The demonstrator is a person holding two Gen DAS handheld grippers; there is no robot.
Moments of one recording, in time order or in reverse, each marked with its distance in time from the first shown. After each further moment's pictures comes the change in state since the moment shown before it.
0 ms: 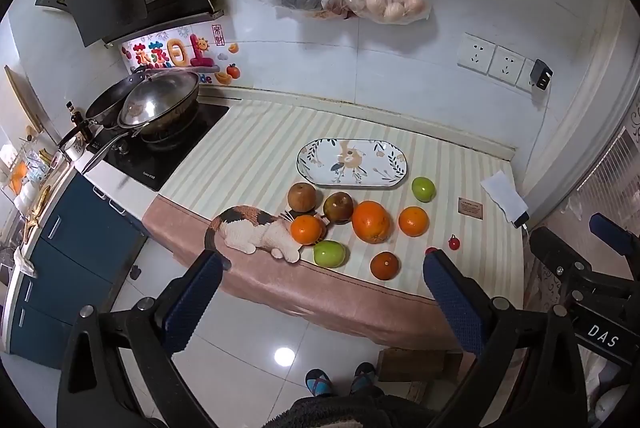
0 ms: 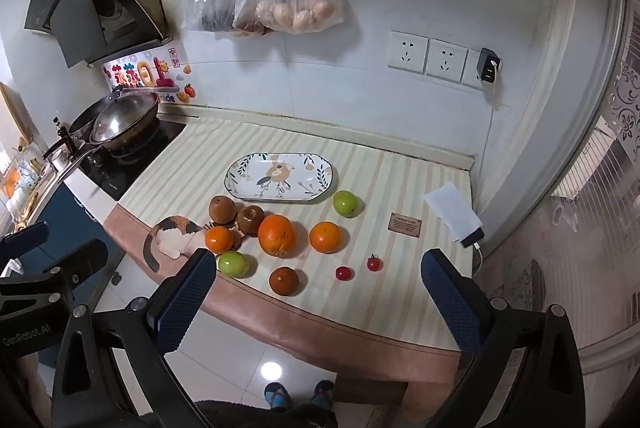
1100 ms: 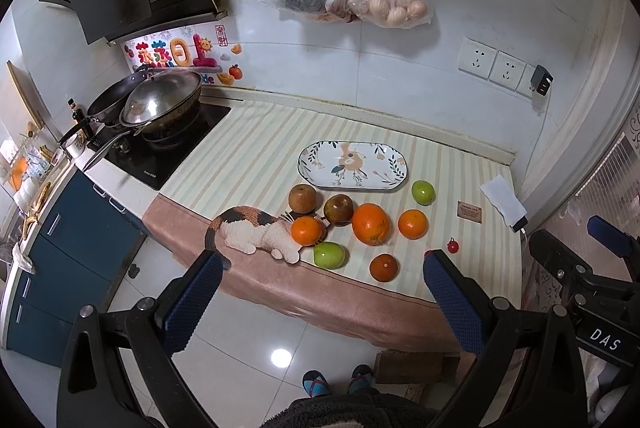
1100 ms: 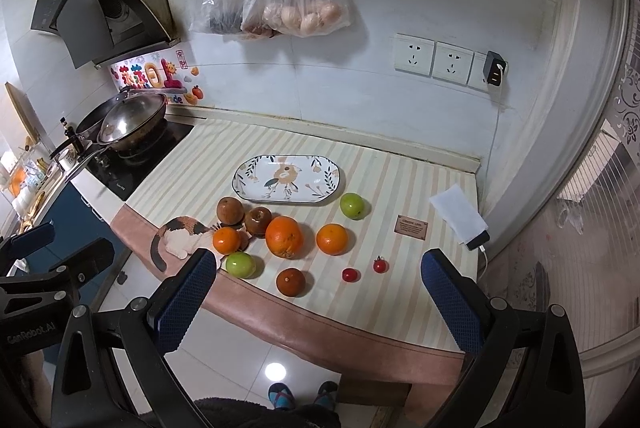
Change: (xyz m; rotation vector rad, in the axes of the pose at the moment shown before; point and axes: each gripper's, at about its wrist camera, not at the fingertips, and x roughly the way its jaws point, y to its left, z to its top) left arm -0.003 0.001 0.002 0.002 -0.008 -0.005; right arm -0.010 0.006 0.003 0.012 -0.012 0.013
